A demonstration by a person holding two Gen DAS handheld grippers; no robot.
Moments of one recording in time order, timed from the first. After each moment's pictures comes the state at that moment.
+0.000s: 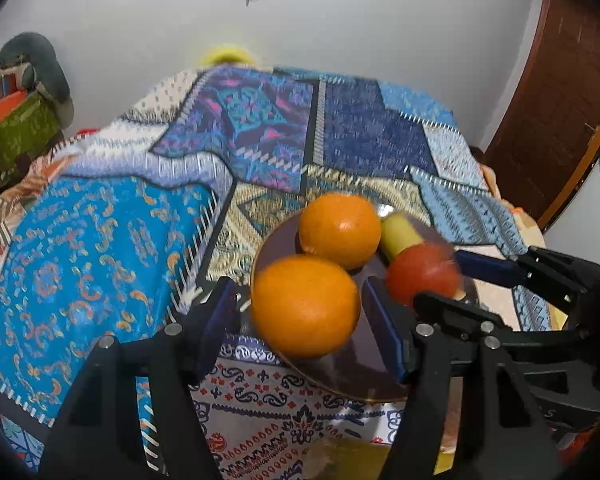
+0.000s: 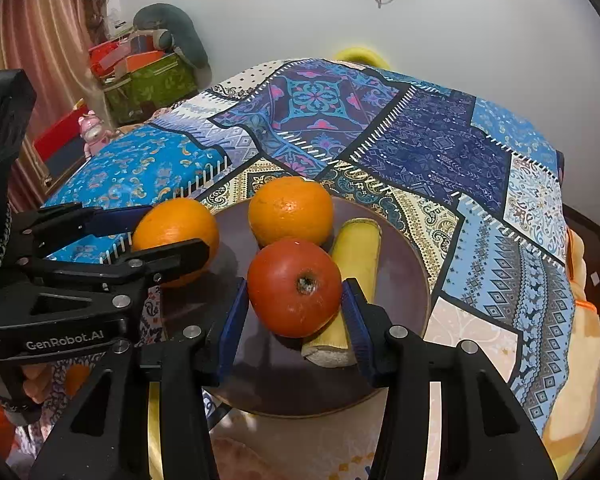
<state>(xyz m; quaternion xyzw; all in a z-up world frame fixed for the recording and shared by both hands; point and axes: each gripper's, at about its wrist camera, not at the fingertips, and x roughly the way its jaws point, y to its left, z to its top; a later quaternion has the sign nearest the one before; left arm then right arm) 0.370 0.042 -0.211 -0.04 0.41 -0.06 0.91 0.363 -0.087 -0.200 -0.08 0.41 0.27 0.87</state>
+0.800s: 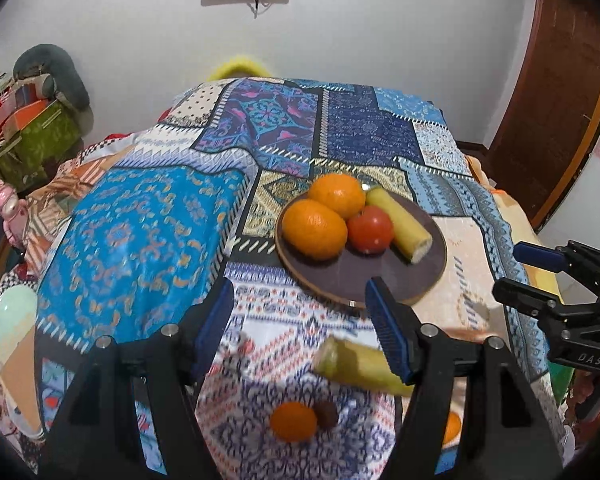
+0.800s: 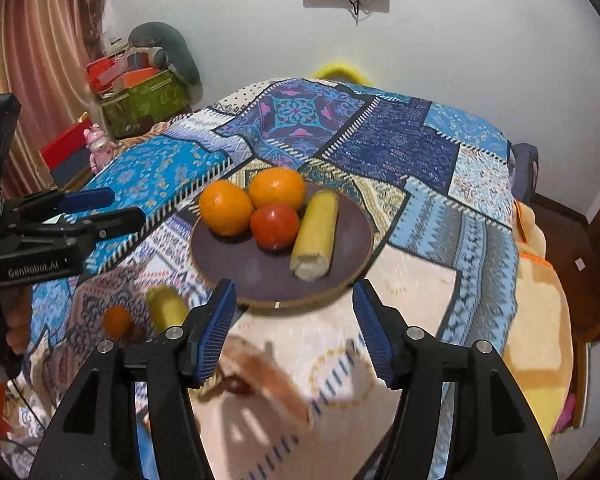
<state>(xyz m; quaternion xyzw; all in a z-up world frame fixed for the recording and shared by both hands) 0.284 0.049 -0.177 -0.02 0.41 -0.04 0.91 0.290 -0.140 -0.168 -0.06 0.39 0.24 0.88</state>
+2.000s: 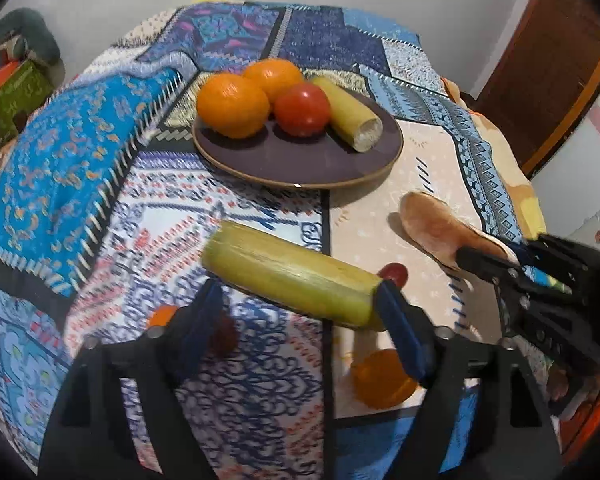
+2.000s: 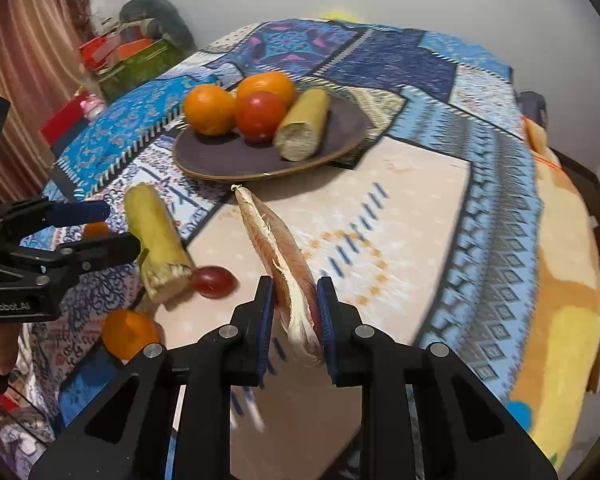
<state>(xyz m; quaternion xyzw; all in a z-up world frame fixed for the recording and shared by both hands) 0.265 -0.016 -0.239 -0.04 0.51 -0.07 0.86 0.263 -0.173 -0.230 -0.05 0.45 0.23 0.86</state>
